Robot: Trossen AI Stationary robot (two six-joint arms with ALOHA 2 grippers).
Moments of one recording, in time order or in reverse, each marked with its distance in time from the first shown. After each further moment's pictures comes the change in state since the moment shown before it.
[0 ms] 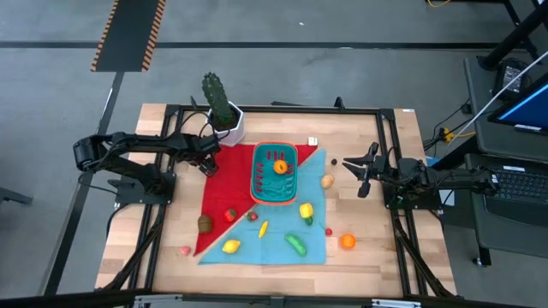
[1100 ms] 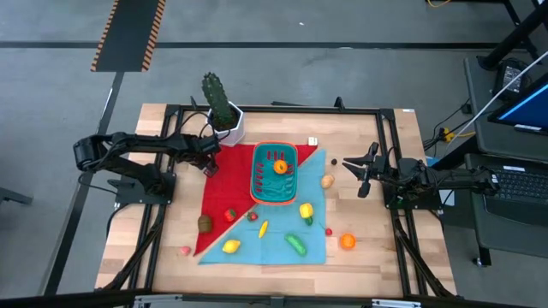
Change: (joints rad) left arm -0.012 -0.017 -0.002 -0.002 -0.009 0.019; right arm 0.000 0.000 0.000 0.000 0.000 0.000
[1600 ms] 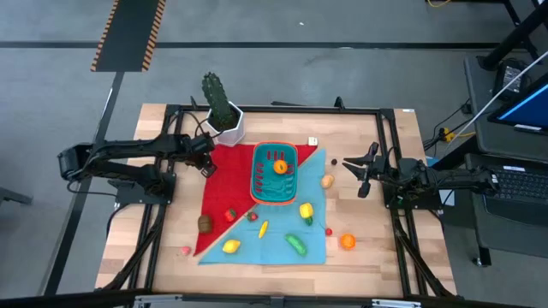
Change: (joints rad) left arm -0.020 -0.224 -0.003 -0.047 0.059 0.005; right arm 0.000 0.000 0.000 0.000 0.000 0.000
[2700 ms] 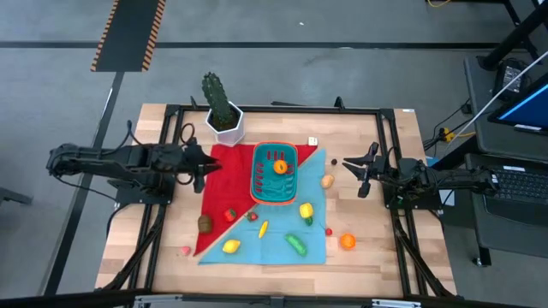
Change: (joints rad) left arm -0.467 -0.494 0.003 0.298 -0.009 0.152; right arm 0.000 0.000 0.000 0.000 0.000 -0.003
